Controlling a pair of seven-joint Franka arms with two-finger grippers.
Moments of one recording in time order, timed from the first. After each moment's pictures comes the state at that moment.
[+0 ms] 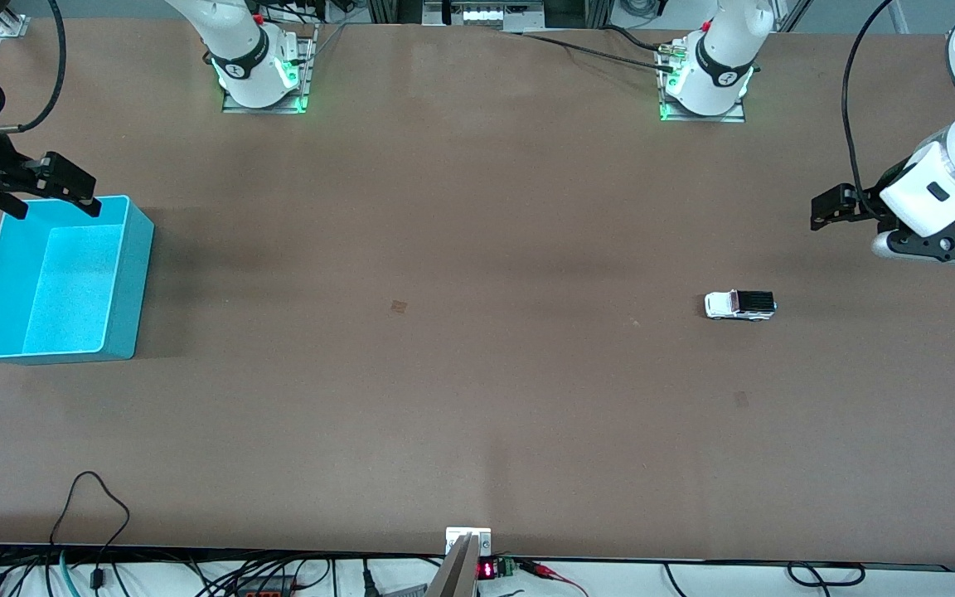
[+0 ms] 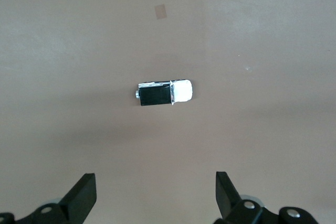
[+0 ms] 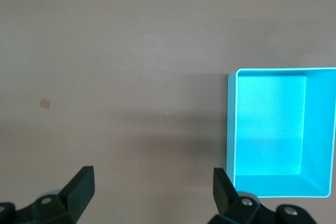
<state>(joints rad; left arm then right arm) 0.01 0.01 -0.01 -1.78 0.01 1.68 0.09 0.00 -0.02 0.01 -1.66 0.00 1.68 -0.03</state>
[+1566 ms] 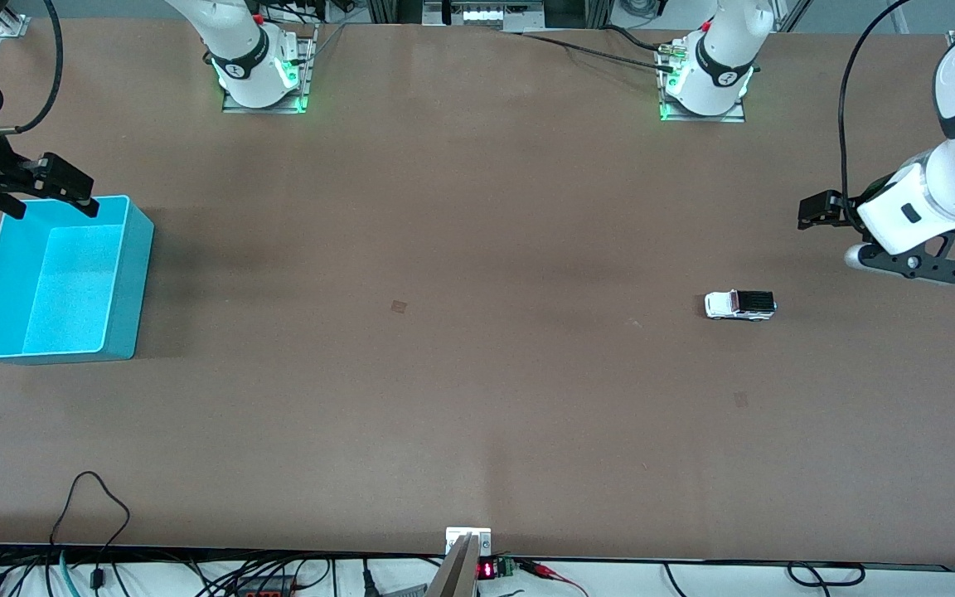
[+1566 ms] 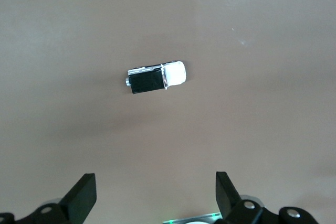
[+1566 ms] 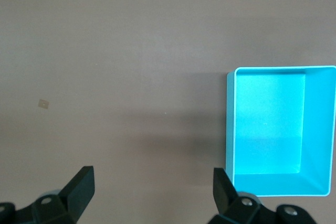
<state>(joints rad) 0.00 0.10 -0.01 -1.72 0.01 1.59 0.22 0.00 -0.02 0.01 -1.66 0.00 1.68 -0.03</state>
